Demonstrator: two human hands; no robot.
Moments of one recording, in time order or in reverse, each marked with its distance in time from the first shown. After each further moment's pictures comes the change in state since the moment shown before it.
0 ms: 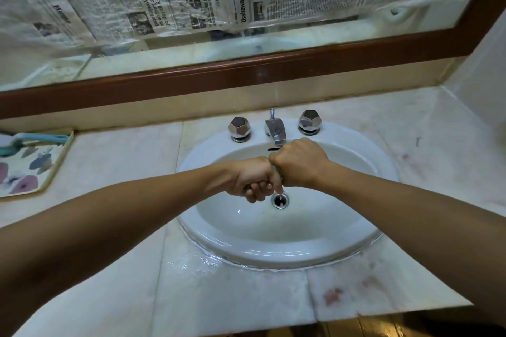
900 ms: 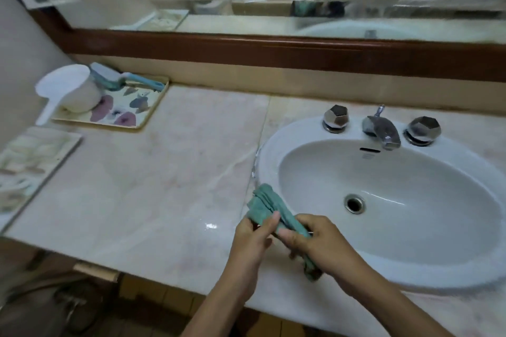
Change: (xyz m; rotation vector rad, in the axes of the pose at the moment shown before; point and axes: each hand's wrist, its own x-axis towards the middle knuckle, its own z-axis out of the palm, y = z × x) left_hand -0.092 -0.197 0.056 -1.103 0.780 0.349; right_hand -0.019 -0.186 -0.005 1.485 -0.347 0.396
